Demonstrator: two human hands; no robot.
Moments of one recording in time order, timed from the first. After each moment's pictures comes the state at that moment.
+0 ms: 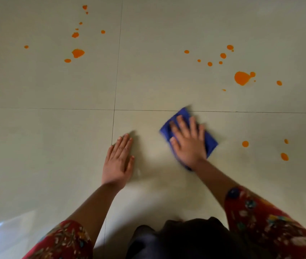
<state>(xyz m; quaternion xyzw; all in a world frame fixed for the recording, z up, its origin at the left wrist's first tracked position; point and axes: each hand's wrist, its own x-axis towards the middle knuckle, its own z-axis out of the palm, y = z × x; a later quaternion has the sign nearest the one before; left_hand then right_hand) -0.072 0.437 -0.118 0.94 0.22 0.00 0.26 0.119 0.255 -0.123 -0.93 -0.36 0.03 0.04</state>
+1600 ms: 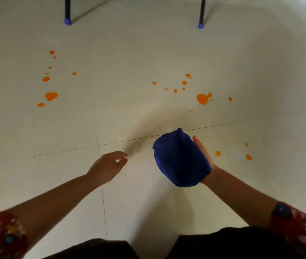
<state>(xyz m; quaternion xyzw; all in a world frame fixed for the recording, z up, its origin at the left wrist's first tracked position) 0.023 0.508 -0.036 0.87 0.19 -0.21 0.41 0.111 0.259 0.043 -0.52 0.24 0.36 0.74</state>
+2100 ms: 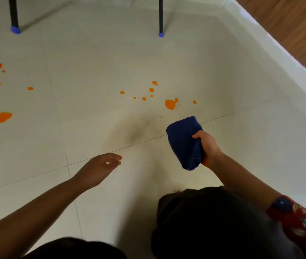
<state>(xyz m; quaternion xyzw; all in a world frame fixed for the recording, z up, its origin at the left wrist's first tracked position) 0.073 0.484 0.001 0.82 0.09 -0.23 0.52 0.169 0.200 0.096 -0.68 0.33 0.21 0.62</state>
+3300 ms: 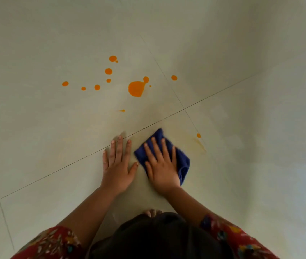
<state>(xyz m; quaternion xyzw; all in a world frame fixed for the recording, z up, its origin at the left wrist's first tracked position) 0.175 0.282 -0.122 0.97 0.02 -0.17 0.16 0.185 0.108 -0.127 -0.98 -0.15 0.10 0.11</state>
